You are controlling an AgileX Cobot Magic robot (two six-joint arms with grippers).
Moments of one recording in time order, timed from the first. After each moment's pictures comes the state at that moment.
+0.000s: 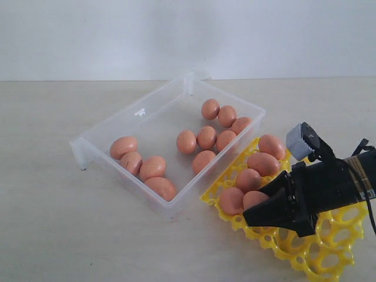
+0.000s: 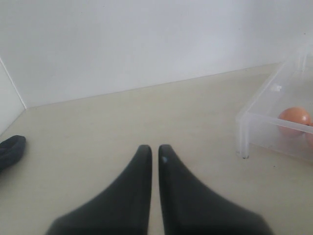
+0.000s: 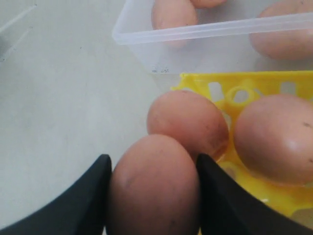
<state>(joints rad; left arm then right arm) 0.06 0.00 0.00 0.08 0.23 0.10 -0.12 1.86 -0.66 -1.75 -1.02 0.99</state>
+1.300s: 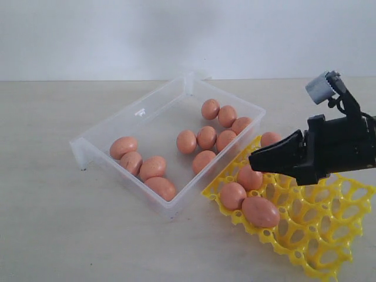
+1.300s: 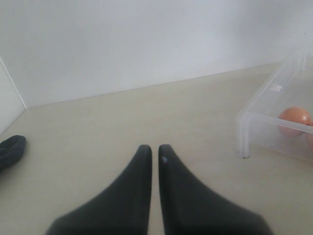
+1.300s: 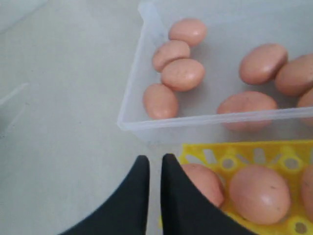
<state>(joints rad) 0.06 0.00 0.00 0.08 0.23 0.10 -0.12 1.58 -0.66 -1.69 -1.01 1.27</state>
